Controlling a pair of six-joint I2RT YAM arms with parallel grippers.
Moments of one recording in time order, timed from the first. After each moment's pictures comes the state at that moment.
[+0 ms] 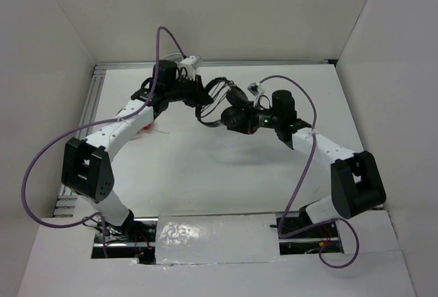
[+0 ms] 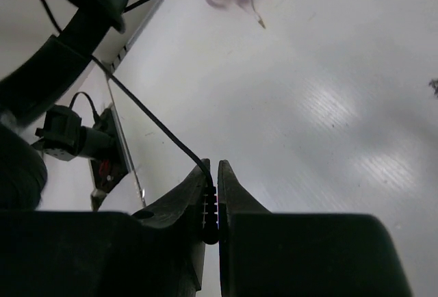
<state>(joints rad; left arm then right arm) -0.38 1.64 1.40 -0.22 0.58 -0.28 0.34 1.40 0.82 0.24 -0.82 0.38</state>
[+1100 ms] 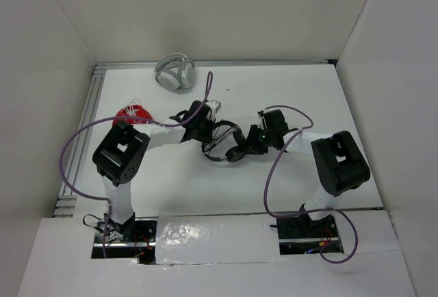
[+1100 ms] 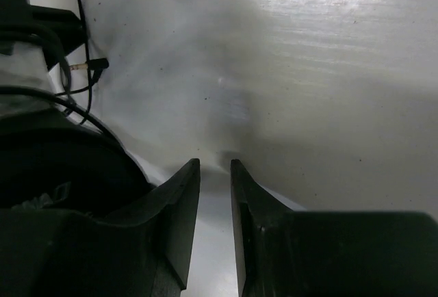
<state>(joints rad) -0.58 1.90 1.17 -0.12 0.08 -0.22 0.33 1.65 0.75 -0.02 -0.43 0.56</state>
